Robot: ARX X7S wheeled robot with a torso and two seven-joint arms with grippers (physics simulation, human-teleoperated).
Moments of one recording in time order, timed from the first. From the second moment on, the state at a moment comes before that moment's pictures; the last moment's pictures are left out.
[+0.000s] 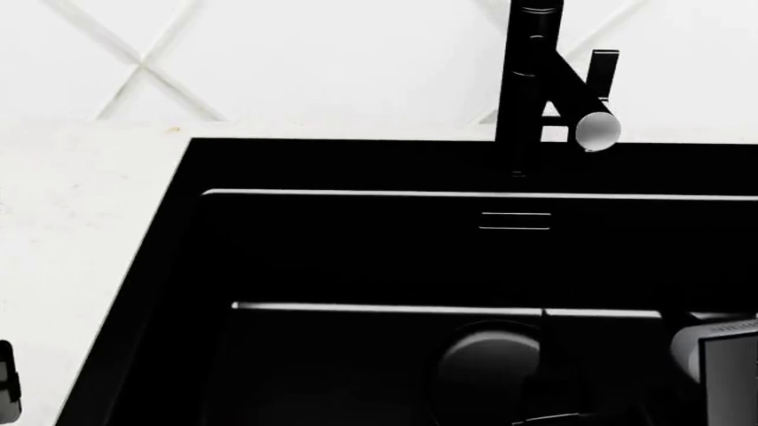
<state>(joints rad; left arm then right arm) -0.49 -0.42 -0.28 0.55 -0.80 -1.55 -0.60 0.21 0.99 -0.21 -0.57 1.11 0.39 0.46</state>
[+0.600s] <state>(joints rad) -0.56 -0.40 -0.27 0.27 -0.83 -1.42 -0.68 0.20 0.97 -0.22 -0.56 1.09 0.38 0.45</state>
